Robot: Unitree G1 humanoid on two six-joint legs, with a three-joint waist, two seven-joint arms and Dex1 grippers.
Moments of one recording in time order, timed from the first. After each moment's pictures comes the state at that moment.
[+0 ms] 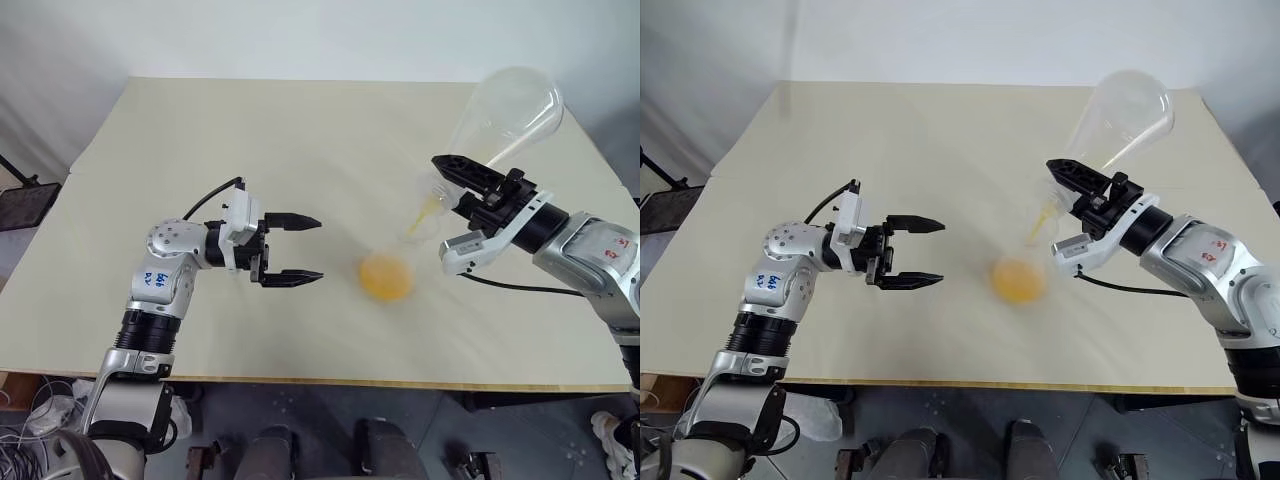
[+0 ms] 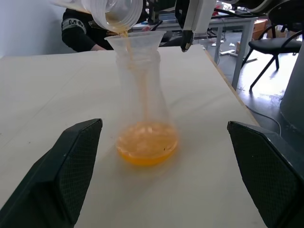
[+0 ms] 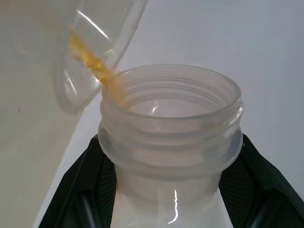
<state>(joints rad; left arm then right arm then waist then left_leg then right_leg) -0.68 0.46 -0.04 0.25 -0.41 0.10 -1.31 -0.50 -0.94 0.00 -0.12 -0.84 -0.57 0.23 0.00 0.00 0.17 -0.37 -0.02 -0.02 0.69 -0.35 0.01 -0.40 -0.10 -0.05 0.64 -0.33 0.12</state>
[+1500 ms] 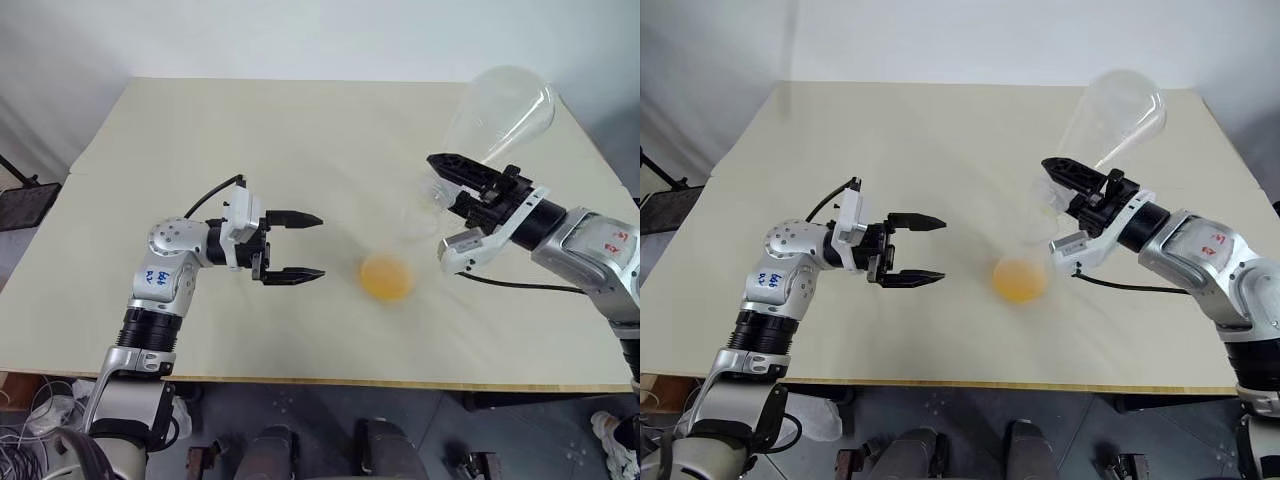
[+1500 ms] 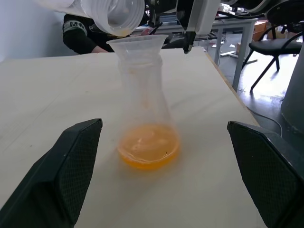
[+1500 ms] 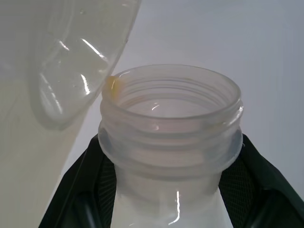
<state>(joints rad) -0.69 0.46 -0.04 0.26 -0.41 0.09 -1.30 -0.52 -0.95 0.03 -0.10 -0.75 -0.56 0.27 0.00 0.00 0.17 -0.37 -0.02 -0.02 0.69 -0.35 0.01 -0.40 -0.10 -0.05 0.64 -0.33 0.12</state>
